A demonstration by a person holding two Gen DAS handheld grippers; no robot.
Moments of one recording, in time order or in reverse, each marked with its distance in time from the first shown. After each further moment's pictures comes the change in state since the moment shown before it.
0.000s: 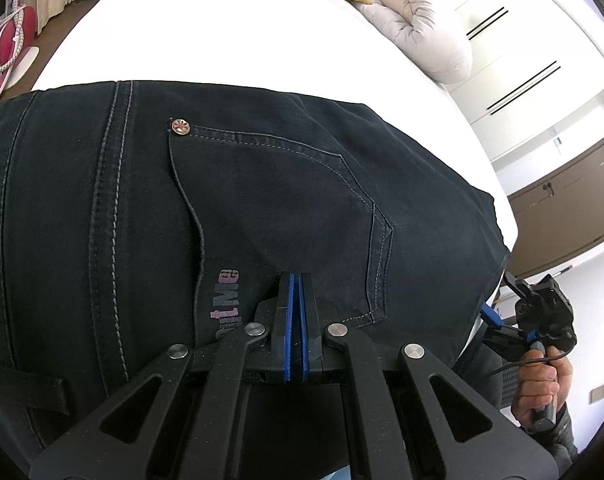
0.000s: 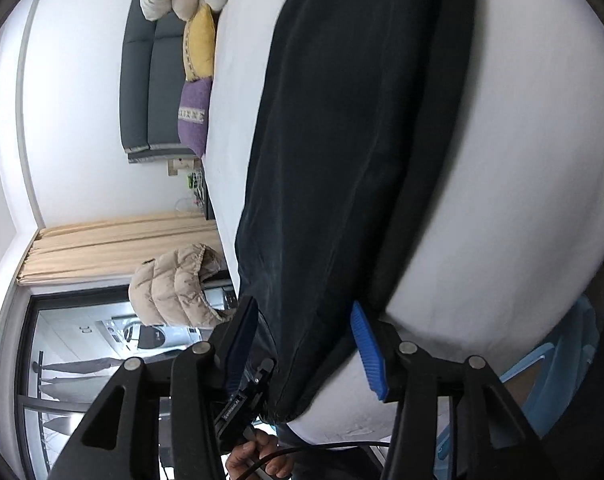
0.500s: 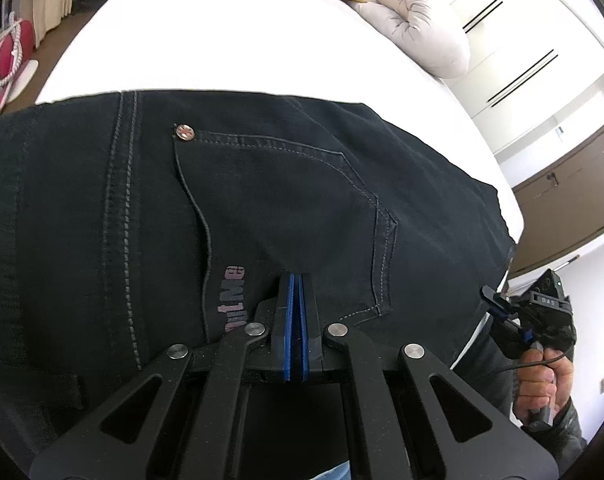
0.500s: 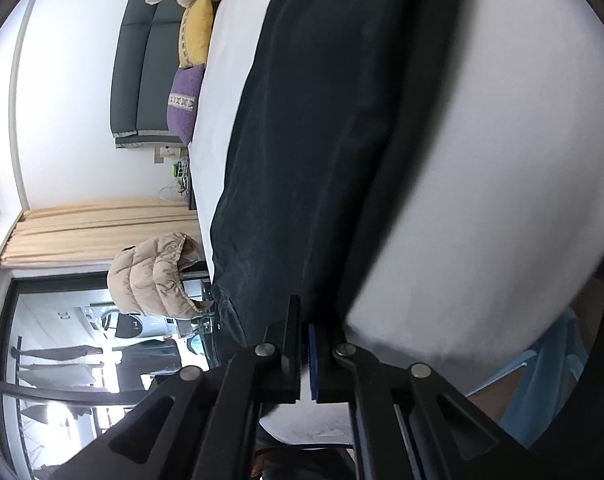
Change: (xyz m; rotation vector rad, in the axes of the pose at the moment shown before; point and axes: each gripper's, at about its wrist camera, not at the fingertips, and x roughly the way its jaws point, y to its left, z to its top) left arm -0.008 -0.006 -0.003 0.040 -0.013 0.037; right arm 0.007 -0.007 -0.014 -0.051 -0.003 -0.069
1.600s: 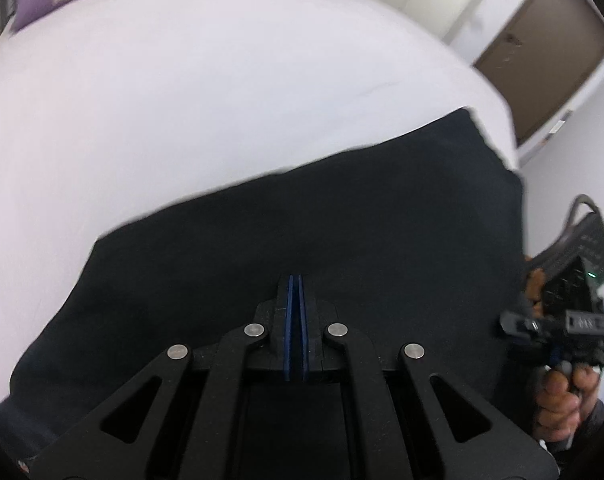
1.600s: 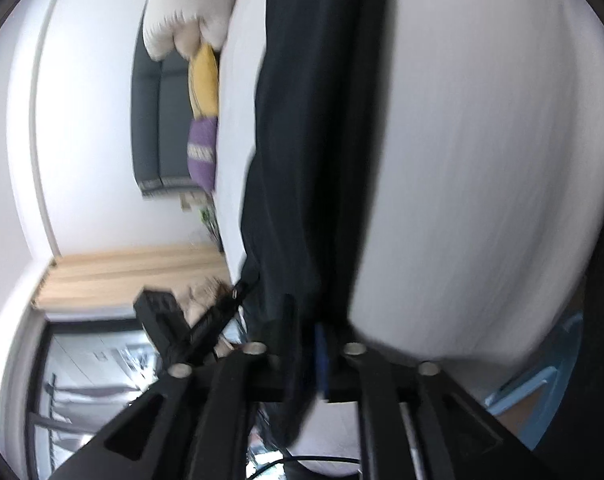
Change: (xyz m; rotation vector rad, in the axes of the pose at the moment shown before) left arm 0.149 -0.187 0.121 0.497 0.192 -0.040; right arm -0.045 -0.032 0.039 0.102 -0.161 0.148
